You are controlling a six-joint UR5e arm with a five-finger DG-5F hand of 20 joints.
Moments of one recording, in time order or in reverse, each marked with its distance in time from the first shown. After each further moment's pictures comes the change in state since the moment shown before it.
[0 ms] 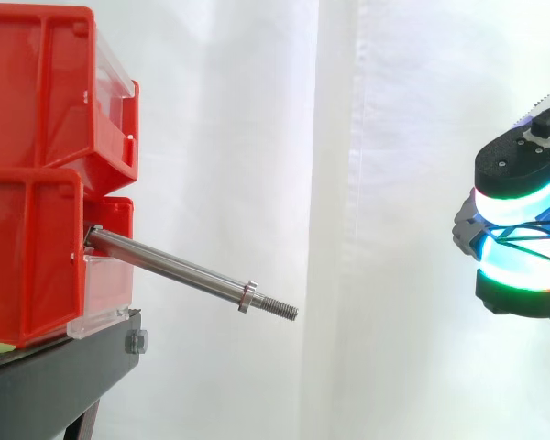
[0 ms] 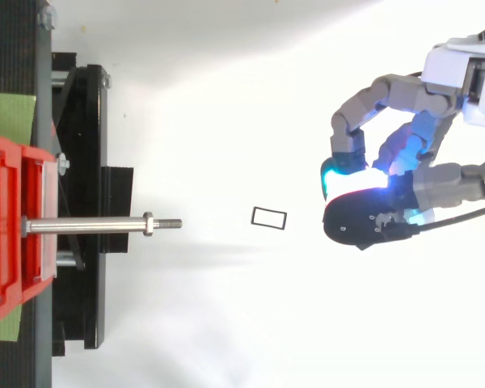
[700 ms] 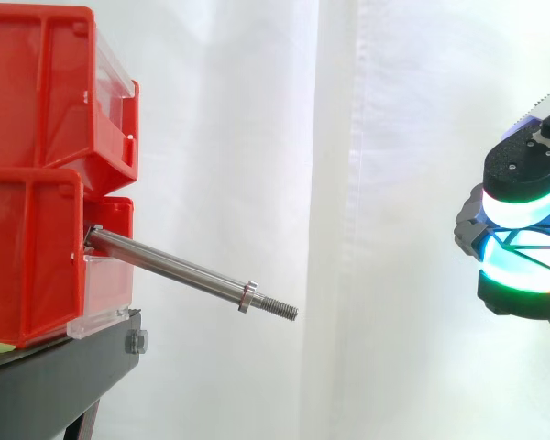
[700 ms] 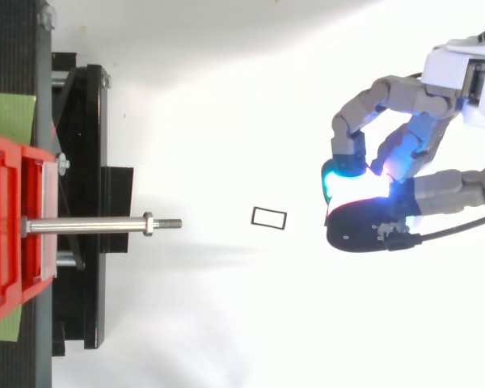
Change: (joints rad) arm 0.001 0.000 0.000 0.000 0.000 0.000
